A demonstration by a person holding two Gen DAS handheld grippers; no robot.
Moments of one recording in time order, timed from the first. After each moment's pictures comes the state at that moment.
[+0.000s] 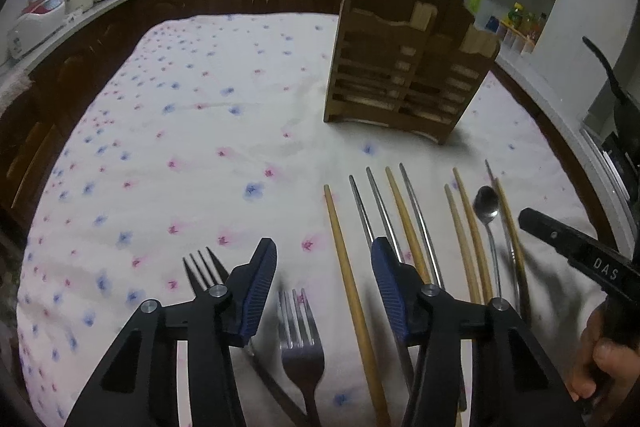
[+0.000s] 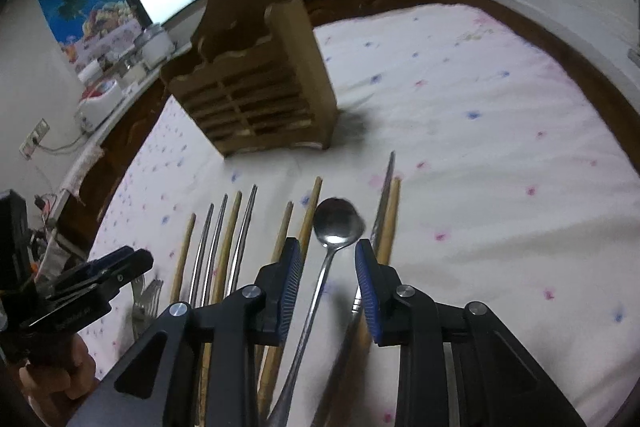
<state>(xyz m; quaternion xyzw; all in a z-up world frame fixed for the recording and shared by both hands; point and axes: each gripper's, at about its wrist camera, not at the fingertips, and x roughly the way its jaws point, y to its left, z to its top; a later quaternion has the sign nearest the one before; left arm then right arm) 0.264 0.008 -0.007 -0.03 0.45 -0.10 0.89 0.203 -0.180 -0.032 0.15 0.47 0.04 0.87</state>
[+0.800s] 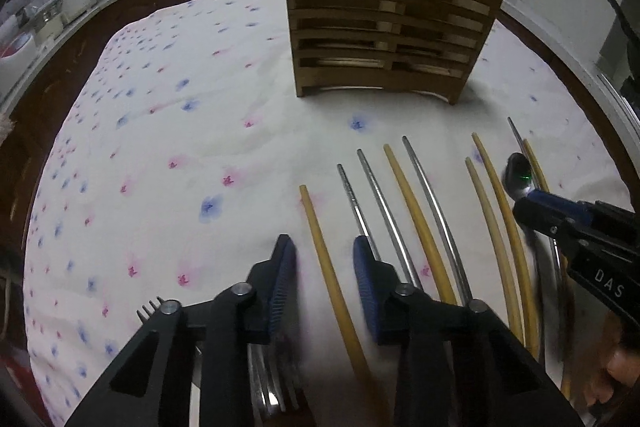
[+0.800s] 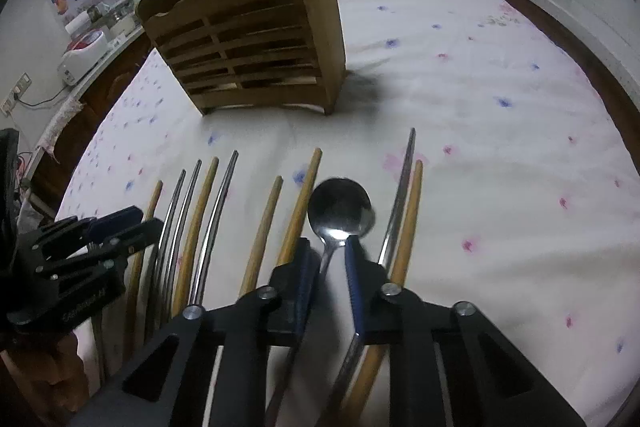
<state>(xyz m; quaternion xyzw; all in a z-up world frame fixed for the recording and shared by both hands) 0.321 -0.038 -0.043 0.06 0.50 -0.11 0.86 0.222 -0.166 -0.052 0.09 0.52 0.02 0.85</state>
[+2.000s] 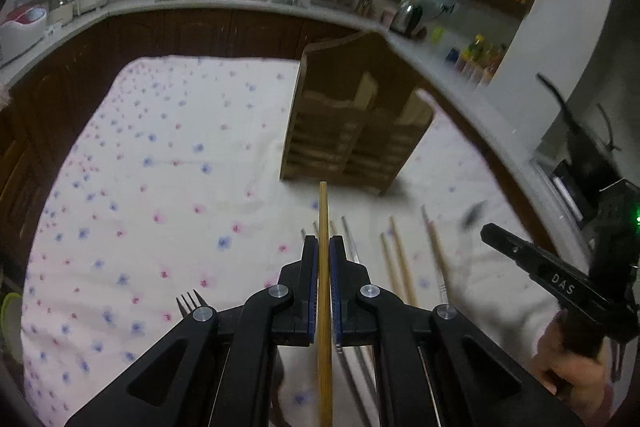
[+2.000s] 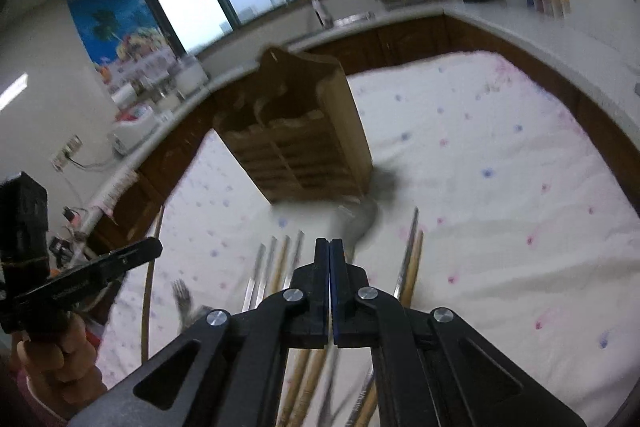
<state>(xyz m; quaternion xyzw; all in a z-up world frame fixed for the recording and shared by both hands) 0.256 0.024 0.068 -0.07 0.41 -0.17 0.89 0.180 -0.185 0.039 0.16 0.37 0.07 0.91</state>
